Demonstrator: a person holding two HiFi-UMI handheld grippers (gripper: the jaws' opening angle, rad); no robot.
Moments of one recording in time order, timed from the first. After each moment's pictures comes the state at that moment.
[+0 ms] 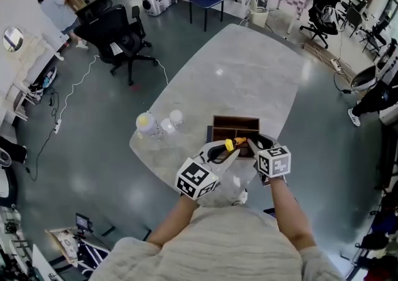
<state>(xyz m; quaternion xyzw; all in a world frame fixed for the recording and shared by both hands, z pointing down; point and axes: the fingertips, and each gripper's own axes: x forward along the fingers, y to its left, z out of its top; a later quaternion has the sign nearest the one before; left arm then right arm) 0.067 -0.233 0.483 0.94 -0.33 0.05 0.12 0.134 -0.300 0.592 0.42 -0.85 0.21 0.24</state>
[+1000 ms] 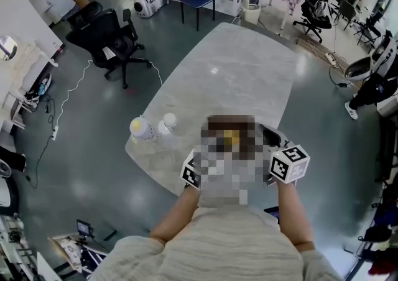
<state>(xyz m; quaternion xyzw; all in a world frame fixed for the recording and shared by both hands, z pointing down) 0.094 -0.269 0.508 0.94 -0.32 0.08 0.13 0.144 -0.302 0.488 0.40 -0.89 0.19 0.09</state>
